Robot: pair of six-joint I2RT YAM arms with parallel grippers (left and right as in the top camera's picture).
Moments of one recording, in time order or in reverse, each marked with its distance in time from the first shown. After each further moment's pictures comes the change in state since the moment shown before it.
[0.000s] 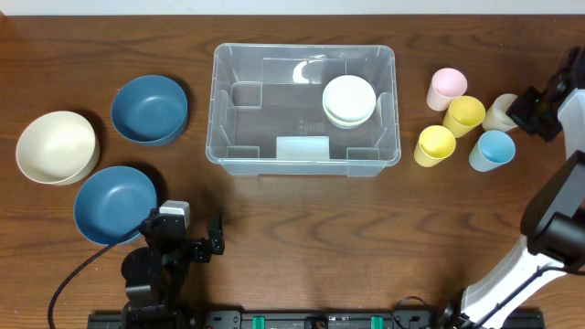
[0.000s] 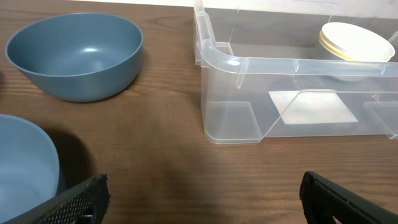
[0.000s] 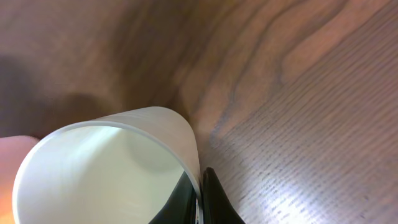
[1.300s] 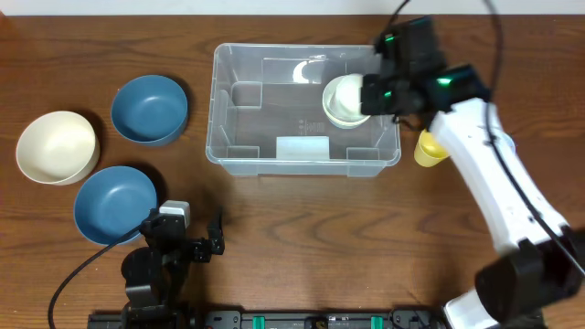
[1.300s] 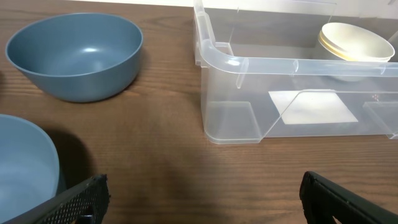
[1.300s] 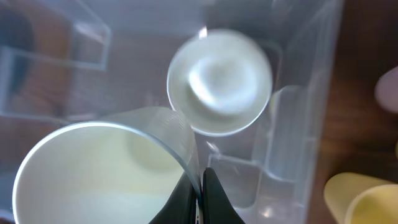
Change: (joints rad) left arm 0.000 0.000 0.000 0.000 0.000 0.000; right arm 0.777 -0.305 0.000 -0.122 -0.056 -0.057
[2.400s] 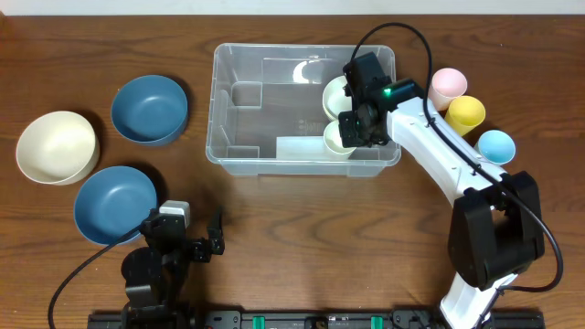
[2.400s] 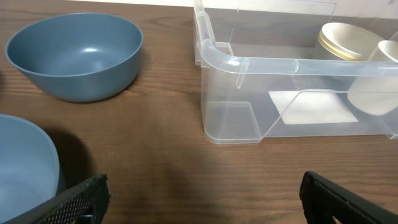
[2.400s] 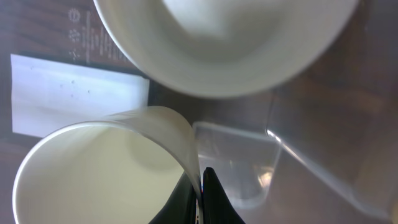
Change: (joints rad) left arm 0.000 0.000 0.000 0.000 0.000 0.000; right arm 0.068 0.182 -0.130 0.046 0.066 -0.007
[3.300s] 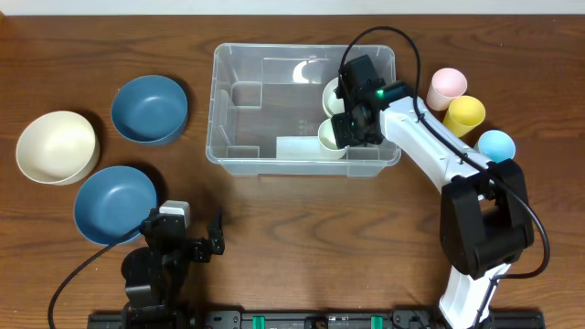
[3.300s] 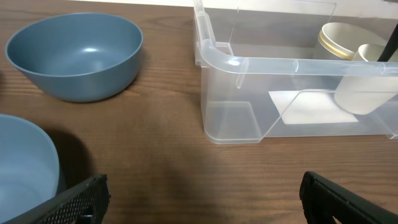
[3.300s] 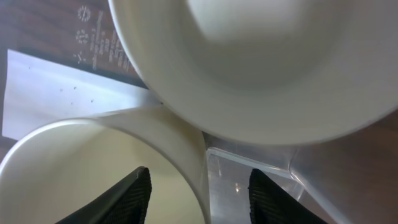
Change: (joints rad) left arm 0.000 0.000 0.000 0.000 0.000 0.000; right arm 0.000 0.066 0.007 0.059 -0.049 -0.092
